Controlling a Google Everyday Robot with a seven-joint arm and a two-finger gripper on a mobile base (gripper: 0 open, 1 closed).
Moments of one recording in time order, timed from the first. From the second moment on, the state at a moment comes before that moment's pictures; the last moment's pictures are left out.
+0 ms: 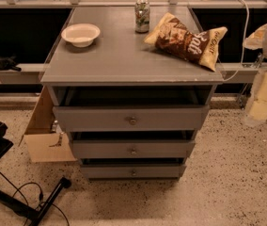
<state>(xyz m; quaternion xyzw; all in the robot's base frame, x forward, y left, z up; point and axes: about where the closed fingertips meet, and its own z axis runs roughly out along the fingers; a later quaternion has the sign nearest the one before) 0.438 -0.216 0.977 -0.60 0.78 -0.04 0.16</state>
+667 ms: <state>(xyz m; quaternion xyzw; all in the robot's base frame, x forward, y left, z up) 0.438 -0.213 0.958 -0.60 0.78 -0.03 0.17</state>
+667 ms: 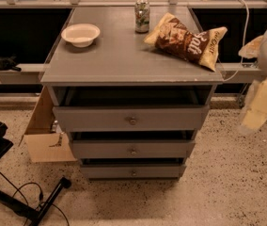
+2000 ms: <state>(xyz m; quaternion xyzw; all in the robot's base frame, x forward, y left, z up) 0.466 -0.144 0.779 -0.66 0.72 0.00 0.24</state>
